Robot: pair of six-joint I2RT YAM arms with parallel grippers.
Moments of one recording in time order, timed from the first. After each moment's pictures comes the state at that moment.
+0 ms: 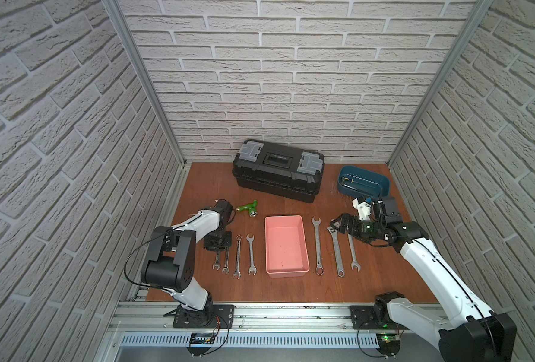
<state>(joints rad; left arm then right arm) -0.18 1.60 0.88 -0.89 -0.16 -0.26 0.12 1.05 0.87 -0.78 -0.44 0.49</state>
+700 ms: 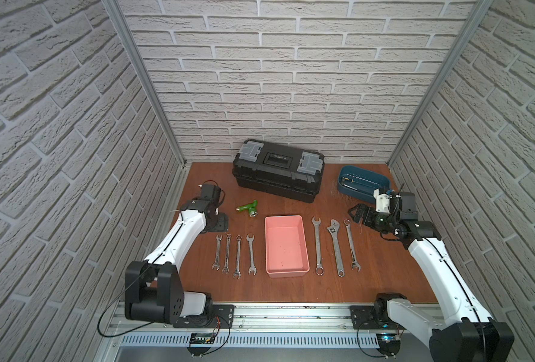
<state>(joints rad) -0.08 1.30 0.98 -0.83 -0.17 -0.11 -0.09 1.03 0.89 -0.68 -0.24 0.36</state>
